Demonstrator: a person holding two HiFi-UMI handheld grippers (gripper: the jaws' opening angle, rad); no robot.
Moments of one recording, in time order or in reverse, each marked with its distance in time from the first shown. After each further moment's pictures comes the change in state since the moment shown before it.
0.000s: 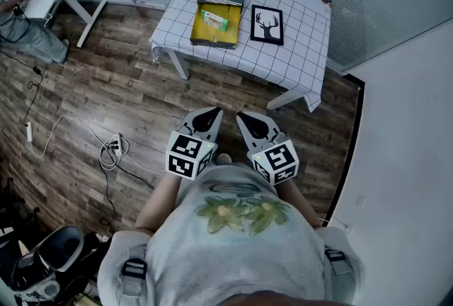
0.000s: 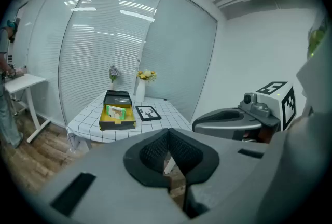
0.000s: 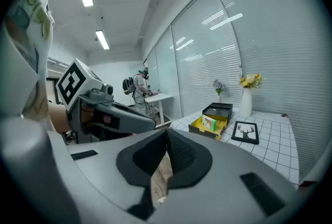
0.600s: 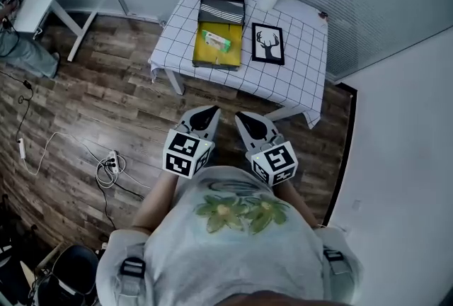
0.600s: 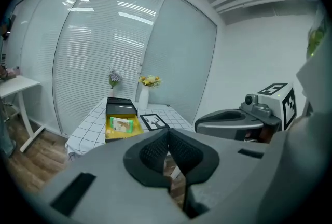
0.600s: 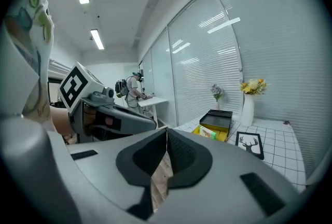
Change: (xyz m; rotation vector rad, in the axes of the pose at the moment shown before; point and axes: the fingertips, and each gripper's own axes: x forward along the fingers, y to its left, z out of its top) left arm 0.020 0.084 0.046 0.014 -0.029 -0.043; right arm 0.078 -0.021 0.047 0.002 -0.026 -0.051
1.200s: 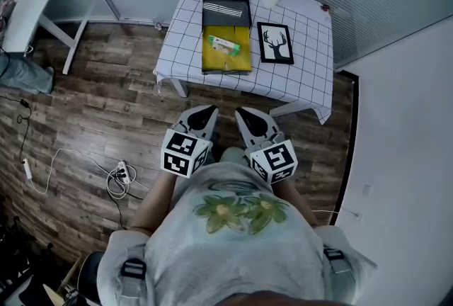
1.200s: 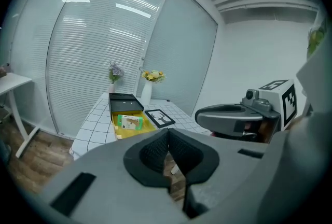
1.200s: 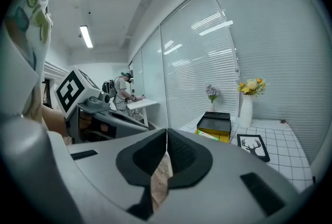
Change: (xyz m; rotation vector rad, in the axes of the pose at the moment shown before) left arm 0.000 0.084 -0.002 0.007 0.062 -0.078; right arm 0.078 0.006 0.021 0.034 -0.025 -0.116
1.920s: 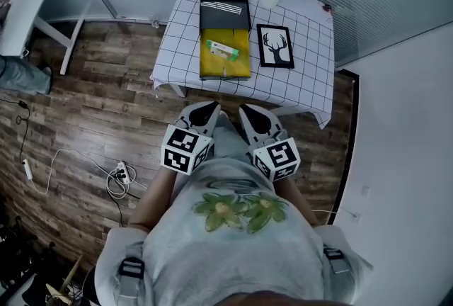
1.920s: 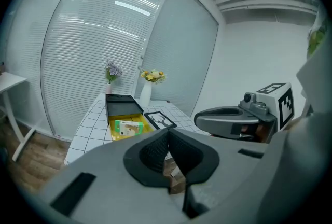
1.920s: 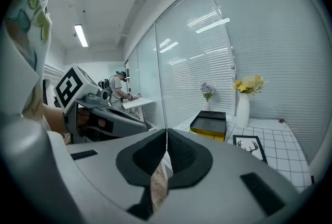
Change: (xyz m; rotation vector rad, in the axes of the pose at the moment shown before) left arm 0.037 0.017 0.023 0.000 0.013 -0.028; right arm 0.022 -0.042 0.001 0.028 0.039 -0.028
